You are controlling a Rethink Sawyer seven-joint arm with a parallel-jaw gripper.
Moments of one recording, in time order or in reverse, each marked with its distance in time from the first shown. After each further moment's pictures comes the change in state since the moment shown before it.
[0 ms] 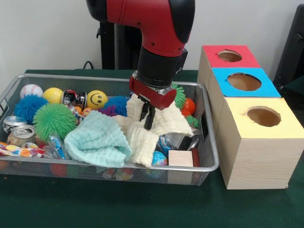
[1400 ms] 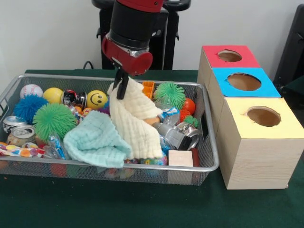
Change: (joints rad) arm -0.062 -0.187 -0.014 0.018 -0.034 0.145 0.000
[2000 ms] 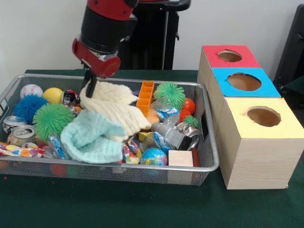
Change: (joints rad) arm -0.082 0.036 -0.006 -0.003 -0.149 -0.017 0.000
